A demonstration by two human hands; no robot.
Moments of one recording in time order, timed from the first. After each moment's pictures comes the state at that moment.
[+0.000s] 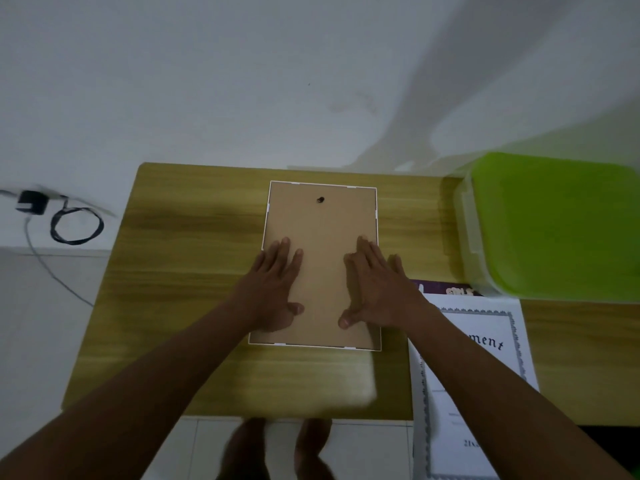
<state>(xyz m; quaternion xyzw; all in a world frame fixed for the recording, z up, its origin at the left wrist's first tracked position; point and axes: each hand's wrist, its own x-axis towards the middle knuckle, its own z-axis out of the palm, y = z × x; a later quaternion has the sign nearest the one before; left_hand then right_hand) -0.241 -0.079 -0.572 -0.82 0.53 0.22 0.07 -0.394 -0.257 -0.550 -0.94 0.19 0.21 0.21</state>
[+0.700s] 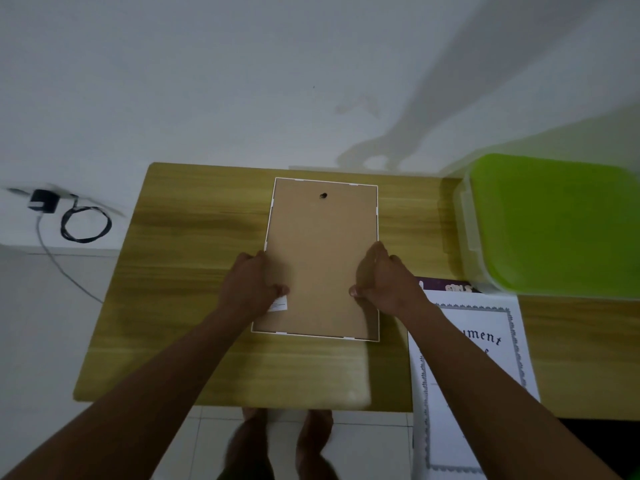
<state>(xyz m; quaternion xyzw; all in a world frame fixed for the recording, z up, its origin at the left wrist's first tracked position) -0.233 -0.056 -0.569 -0.92 0.25 0.24 -0.17 -0.395 -0.254 -0.542 -0.84 0.39 0.15 0.36</state>
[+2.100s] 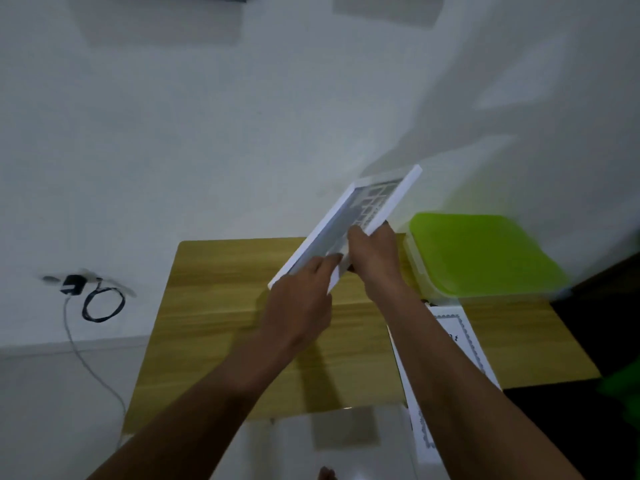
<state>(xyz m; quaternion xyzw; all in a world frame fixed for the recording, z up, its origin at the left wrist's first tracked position) -0.330 -0.024 -0.376 -0.80 0.54 -0.02 -0.26 -0.387 -0.150 -0.339 -0.60 0.47 -0.30 0.57</state>
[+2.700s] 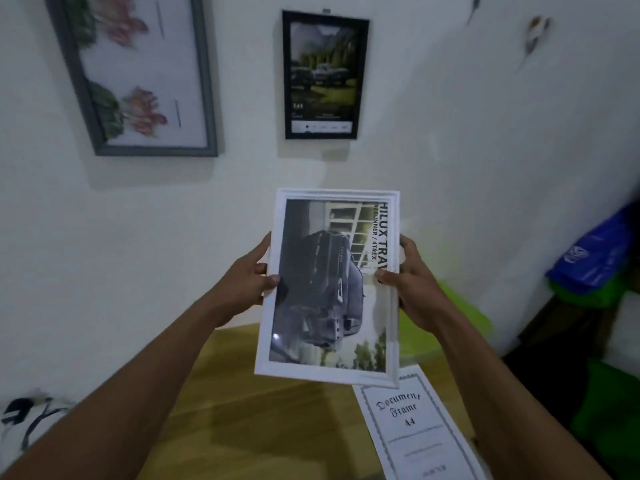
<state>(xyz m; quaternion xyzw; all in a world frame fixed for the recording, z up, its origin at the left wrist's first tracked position) -0.271 -0.038 -0.228 -0.66 0.47 0.30 -0.50 -0.509 -0.196 -0.234 -0.65 0.31 -0.35 0.60</state>
